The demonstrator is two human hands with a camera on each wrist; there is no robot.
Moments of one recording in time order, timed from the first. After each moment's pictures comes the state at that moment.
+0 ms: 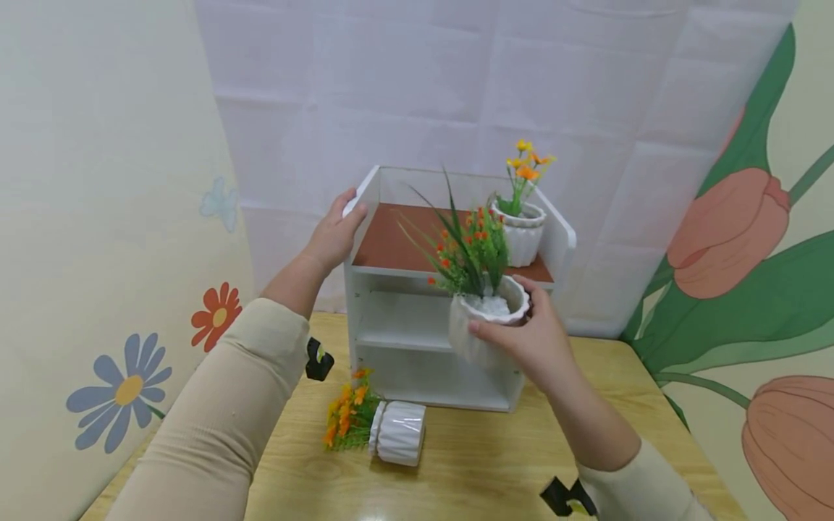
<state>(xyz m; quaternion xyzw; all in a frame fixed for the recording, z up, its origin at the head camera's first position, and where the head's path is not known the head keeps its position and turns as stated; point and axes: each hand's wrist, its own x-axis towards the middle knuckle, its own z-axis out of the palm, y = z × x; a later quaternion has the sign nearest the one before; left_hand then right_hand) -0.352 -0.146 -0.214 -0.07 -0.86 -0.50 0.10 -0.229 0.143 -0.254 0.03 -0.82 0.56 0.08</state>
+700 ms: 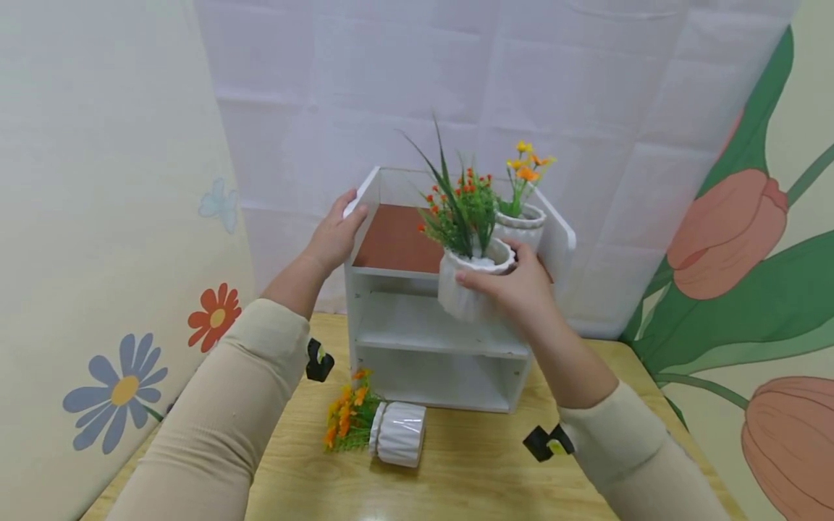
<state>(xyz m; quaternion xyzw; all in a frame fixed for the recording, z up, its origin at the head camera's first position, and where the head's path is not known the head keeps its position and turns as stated) -0.354 -0.145 -0.216 -0.07 -0.85 -0.50 0.10 -0.270 0.126 -0.217 0.02 -0.83 0.55 0.11</state>
